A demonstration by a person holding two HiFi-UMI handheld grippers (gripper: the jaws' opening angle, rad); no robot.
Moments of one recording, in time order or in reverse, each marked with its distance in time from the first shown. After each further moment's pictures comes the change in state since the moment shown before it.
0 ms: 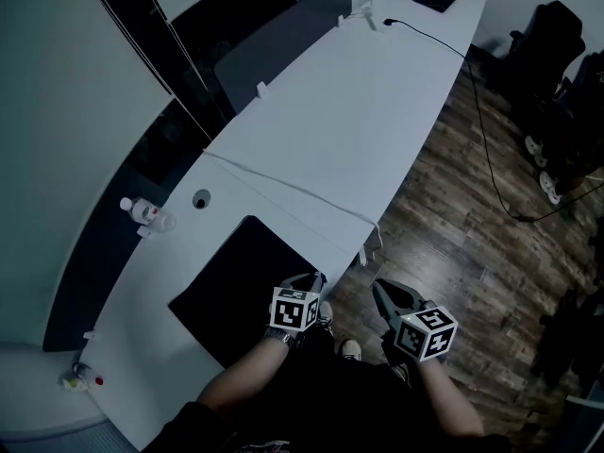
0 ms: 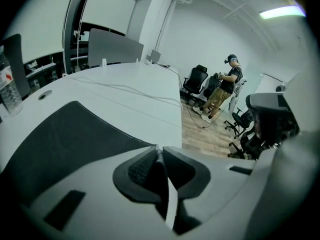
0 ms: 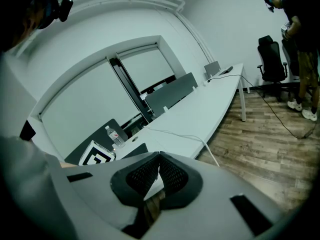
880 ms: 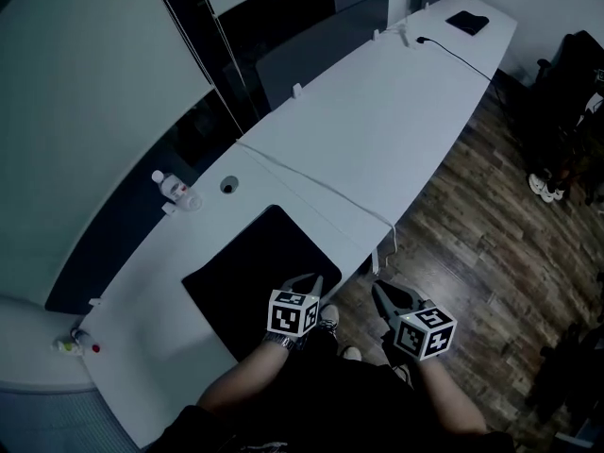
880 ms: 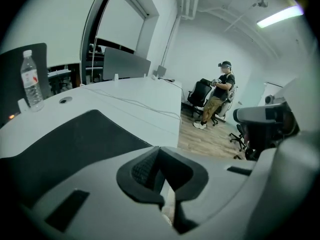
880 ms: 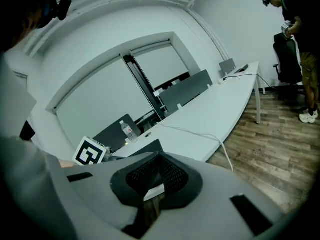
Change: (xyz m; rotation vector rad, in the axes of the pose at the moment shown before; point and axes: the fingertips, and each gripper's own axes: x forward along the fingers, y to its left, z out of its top) left arm -0.056 -0.007 0.001 -0.054 -0.161 0.056; right arm -0.005 0.038 -0.010 -0.057 0.042 0.152
